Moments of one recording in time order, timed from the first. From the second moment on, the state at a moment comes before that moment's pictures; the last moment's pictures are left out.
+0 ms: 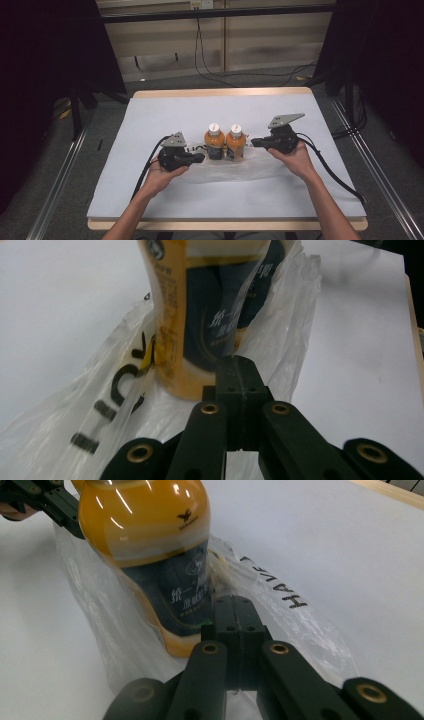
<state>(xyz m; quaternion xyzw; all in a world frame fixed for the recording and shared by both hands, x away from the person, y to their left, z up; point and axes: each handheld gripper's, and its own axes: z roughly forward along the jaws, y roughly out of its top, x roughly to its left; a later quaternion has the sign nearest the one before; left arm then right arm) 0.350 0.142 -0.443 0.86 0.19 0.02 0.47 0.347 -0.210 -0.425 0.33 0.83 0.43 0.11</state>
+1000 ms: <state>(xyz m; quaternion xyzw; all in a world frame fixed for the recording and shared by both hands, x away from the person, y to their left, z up) 0.349 0.083 -0.458 0.87 0.18 0.02 0.46 0.385 -0.176 -0.438 0.31 0.84 0.43 0.08</state>
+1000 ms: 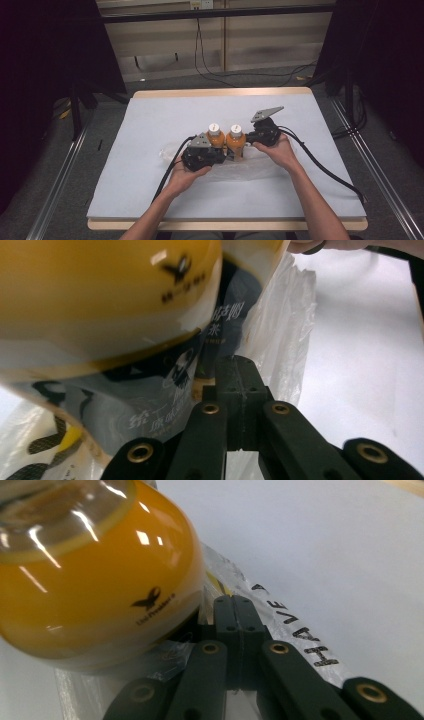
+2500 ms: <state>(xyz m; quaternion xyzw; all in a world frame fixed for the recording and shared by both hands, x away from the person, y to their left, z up) 0.319 0.073 -0.482 0.91 0.12 -0.01 0.39 0.406 -0.160 -0.480 0.35 0.87 0.35 0.09</state>
